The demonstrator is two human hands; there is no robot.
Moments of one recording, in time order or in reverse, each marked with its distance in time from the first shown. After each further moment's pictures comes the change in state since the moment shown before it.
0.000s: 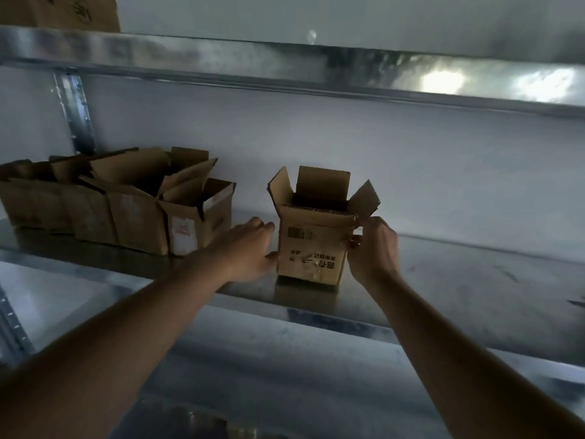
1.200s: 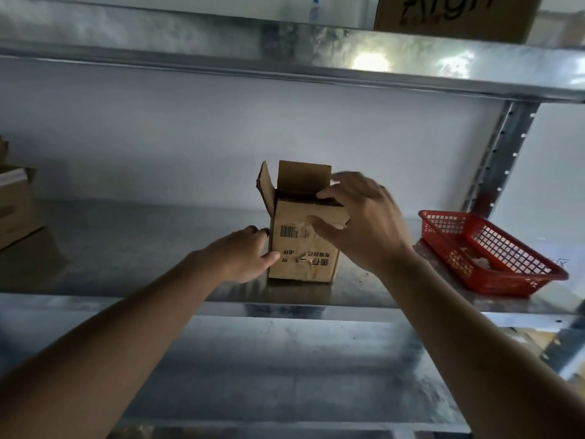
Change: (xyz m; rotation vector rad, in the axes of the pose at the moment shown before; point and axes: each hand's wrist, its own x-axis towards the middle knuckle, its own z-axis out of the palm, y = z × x) left_hand 0.111 0.361 0.084 -0.102 -0.128 0.158; right_hand -0.001 0.263 -0.295 -0.374 0.099 -0.480
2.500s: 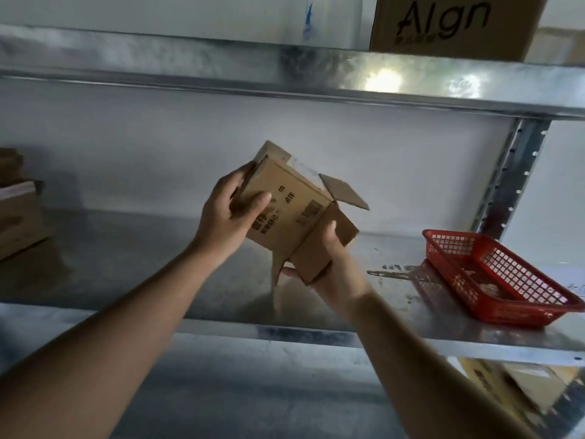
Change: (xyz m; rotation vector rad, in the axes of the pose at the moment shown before) left_hand 0.017 0.012 -0.039 -0.887 0.804 0.158; right_hand -0.020 0.001 0.068 1.903 -0.322 0.458
